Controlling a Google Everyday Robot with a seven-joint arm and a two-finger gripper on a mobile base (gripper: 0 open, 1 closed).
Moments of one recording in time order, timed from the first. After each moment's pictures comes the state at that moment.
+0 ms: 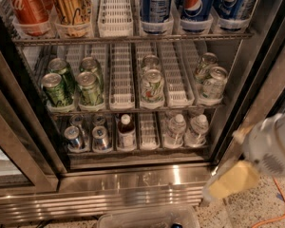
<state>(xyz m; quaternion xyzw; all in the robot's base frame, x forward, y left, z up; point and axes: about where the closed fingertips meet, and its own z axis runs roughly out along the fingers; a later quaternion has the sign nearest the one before) 0.372 -0.181 0.842 -0.42 0.87 0.11 0.22</state>
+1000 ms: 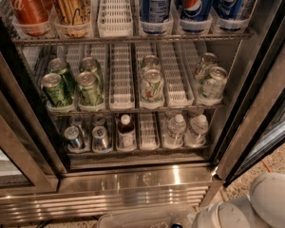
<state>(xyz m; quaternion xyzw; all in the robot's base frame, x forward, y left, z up) 0.269 -0.083 0.672 -0.31 0.89 0.31 0.13</state>
